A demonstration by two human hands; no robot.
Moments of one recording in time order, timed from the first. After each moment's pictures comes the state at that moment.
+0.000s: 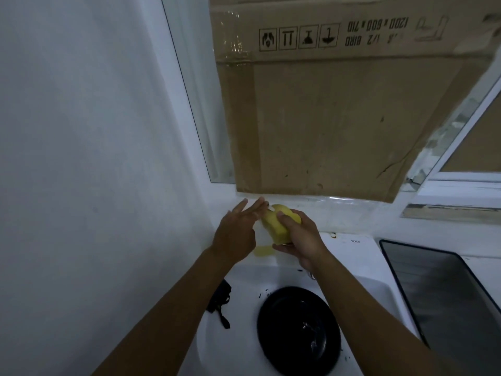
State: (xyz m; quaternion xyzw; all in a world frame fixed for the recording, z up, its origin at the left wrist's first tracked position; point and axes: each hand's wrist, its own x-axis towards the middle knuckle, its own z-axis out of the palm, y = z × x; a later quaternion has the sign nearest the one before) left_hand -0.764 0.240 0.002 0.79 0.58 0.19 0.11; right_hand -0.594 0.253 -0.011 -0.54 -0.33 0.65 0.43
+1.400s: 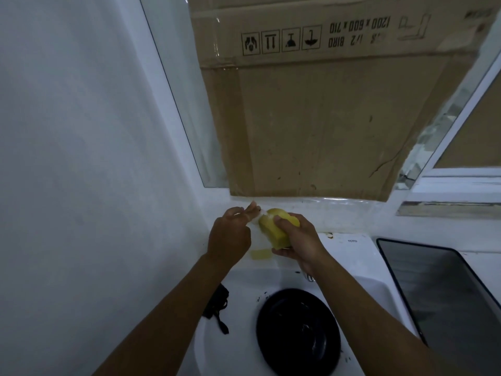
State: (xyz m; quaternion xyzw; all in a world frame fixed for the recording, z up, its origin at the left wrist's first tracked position) left_hand -0.758 0.240 -0.003 0.76 0.57 0.29 0.05; right_hand -0.583 0.258 -0.017 -0.54 -0.33 0.65 0.43
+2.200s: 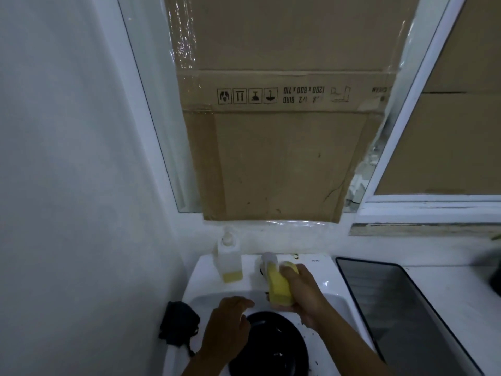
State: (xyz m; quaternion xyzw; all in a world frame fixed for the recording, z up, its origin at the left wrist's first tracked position) left_hand -0.715 0.143 -0.099 0.73 0.59 0.25 0.24; right_hand -0.525 0.181 -0.015 -0.58 -0.30 0.63 0.43
